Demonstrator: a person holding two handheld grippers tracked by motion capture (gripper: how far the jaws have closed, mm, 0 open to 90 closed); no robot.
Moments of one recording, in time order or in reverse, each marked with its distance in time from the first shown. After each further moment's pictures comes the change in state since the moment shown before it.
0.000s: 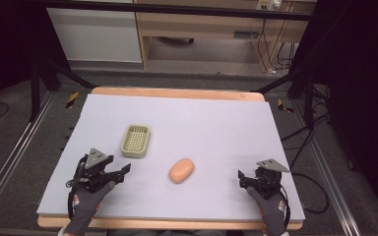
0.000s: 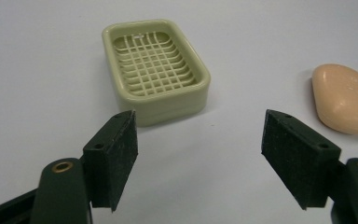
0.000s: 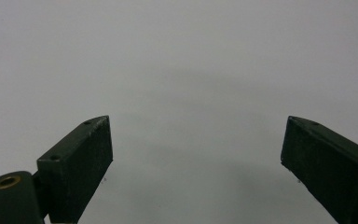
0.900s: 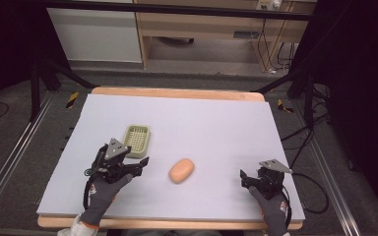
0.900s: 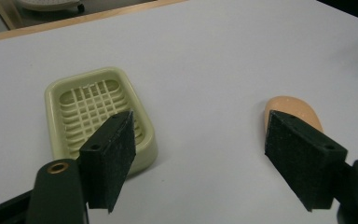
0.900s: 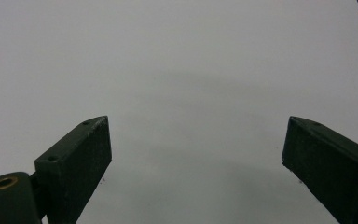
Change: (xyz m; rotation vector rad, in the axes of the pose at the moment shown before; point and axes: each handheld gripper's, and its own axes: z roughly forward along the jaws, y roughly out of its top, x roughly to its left) left arm -0.037 0.043 0.018 -0.022 -0.070 0.084; right arm -0.005 -0.001 -0.003 -0.013 -0.017 0.025
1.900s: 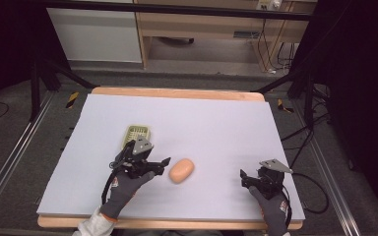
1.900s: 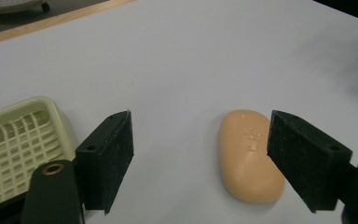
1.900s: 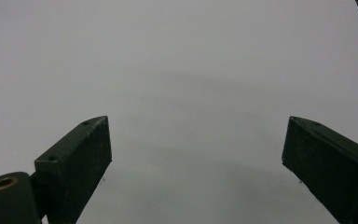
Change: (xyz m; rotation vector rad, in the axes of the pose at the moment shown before) left arm -0.040 0.022 0.036 0.055 -0.085 0.084; right arm 0.000 0.001 0.000 0.000 0.000 -0.001
